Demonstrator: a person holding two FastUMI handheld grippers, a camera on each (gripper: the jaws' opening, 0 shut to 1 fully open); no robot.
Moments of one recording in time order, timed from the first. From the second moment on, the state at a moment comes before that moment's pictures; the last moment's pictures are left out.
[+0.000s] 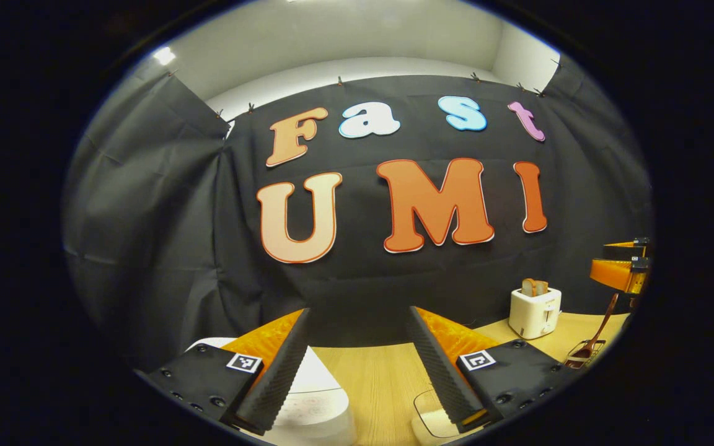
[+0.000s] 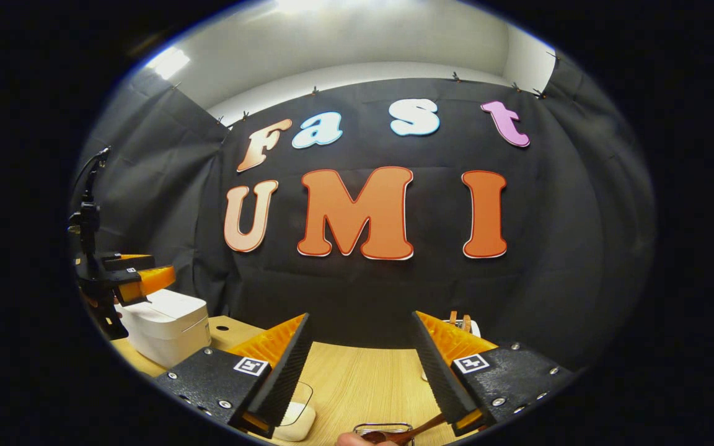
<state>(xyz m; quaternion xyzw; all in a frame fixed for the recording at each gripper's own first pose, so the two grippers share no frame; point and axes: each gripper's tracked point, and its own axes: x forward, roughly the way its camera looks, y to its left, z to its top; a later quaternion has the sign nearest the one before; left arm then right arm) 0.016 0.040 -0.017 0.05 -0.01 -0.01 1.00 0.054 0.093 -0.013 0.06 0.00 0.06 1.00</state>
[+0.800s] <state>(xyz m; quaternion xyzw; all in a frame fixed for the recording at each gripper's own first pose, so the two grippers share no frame) 0.015 0.049 -0.024 0.06 -0.02 0.01 1.00 0.063 0.093 -0.022 0.07 0.00 0.07 1.00</state>
